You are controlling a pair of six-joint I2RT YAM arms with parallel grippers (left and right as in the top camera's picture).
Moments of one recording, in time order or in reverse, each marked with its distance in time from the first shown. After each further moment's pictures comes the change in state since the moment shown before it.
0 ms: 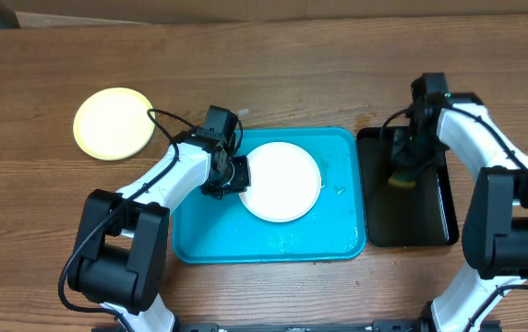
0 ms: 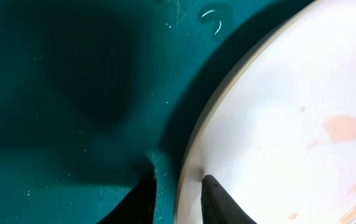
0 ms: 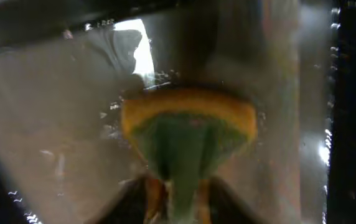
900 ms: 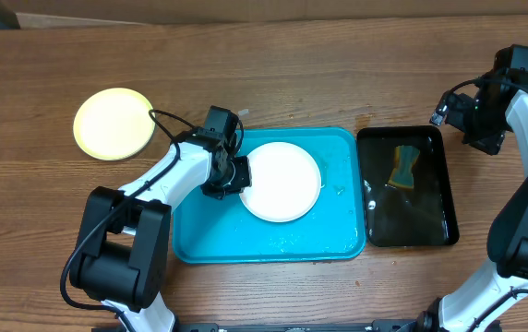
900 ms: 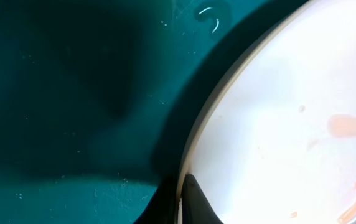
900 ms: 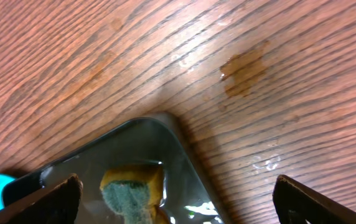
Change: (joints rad) left arm -0.002 0.016 0.007 -0.004 0.010 0.000; right arm -0.271 0.000 0.245 -0.081 -0.153 0.033
